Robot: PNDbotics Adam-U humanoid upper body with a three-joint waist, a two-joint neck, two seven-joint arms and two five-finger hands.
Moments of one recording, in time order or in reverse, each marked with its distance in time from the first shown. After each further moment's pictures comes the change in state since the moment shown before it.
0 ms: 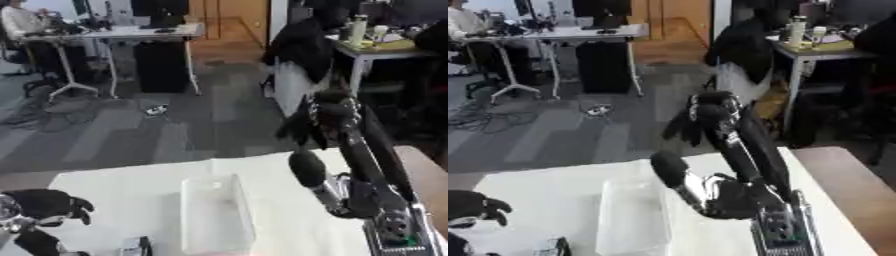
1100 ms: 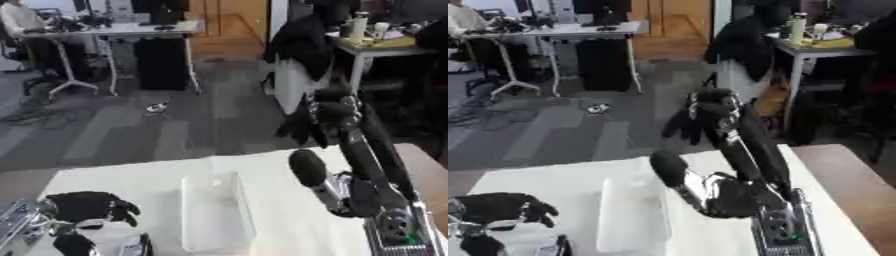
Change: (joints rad) left arm -0.041 -0.078 -0.025 0.092 0.060 -0.067 0.049; right arm 0.000 0.009 0.001 0.000 0.000 -0.003 0.009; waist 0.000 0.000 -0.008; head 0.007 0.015
